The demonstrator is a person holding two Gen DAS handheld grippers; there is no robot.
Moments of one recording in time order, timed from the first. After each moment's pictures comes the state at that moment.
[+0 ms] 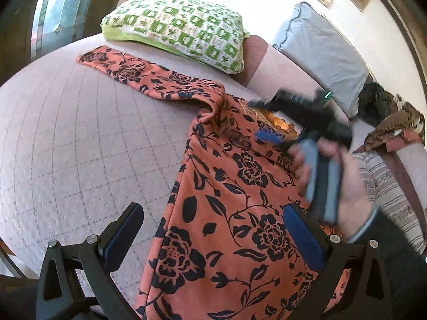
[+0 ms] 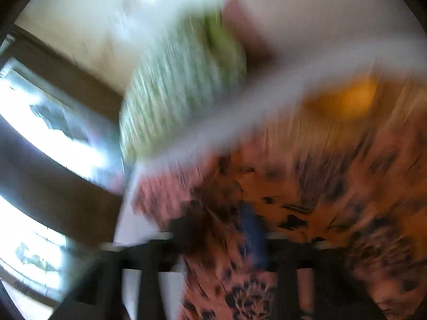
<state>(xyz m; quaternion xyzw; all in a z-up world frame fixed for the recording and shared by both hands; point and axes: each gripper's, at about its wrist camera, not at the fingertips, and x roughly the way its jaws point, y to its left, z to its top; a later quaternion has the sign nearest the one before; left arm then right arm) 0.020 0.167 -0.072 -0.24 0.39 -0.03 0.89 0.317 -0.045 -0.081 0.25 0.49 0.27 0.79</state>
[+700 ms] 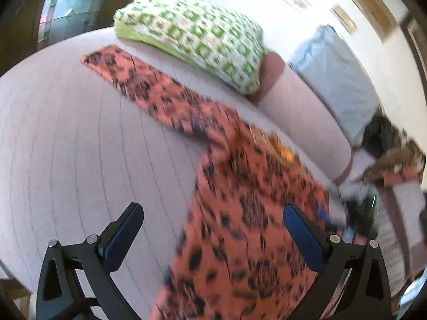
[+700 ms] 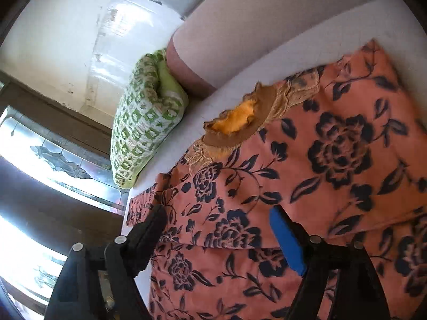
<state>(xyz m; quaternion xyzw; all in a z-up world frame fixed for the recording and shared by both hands) 0.075 0.221 -0.051 -0.30 0.38 -0.01 0.87 0.281 -0.235 -0.079 0.33 0.44 0.20 0.81</state>
